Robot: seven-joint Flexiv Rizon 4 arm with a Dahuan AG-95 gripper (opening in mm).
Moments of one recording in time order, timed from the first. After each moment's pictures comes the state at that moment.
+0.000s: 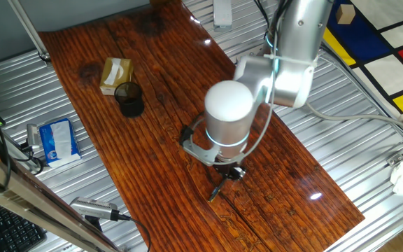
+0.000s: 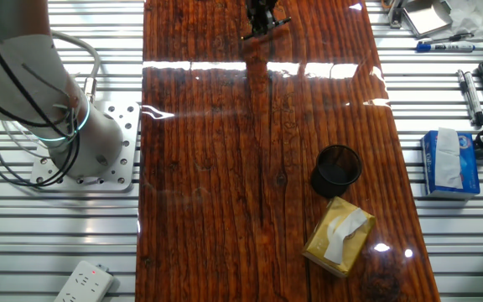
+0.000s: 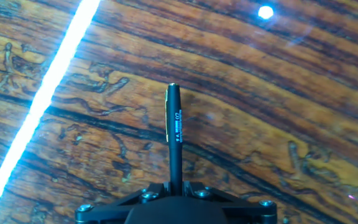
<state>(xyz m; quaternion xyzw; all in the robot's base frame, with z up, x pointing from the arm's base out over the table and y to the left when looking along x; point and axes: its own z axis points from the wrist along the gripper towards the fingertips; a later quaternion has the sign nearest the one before) 0.403 0.295 0.035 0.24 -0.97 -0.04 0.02</state>
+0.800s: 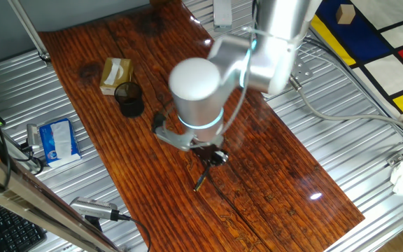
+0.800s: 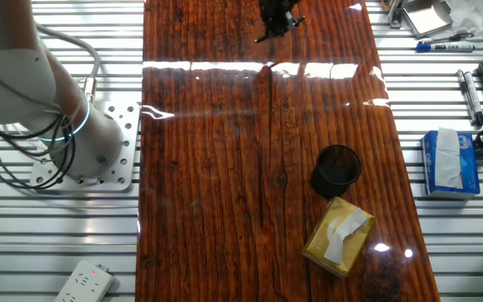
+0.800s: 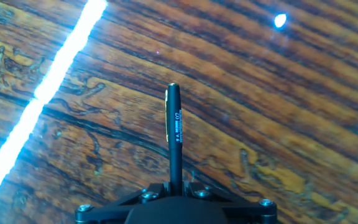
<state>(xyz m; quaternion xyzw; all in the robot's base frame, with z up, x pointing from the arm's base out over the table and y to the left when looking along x) 0.430 0.249 0.086 0.28 -0.96 -0.05 0.04</state>
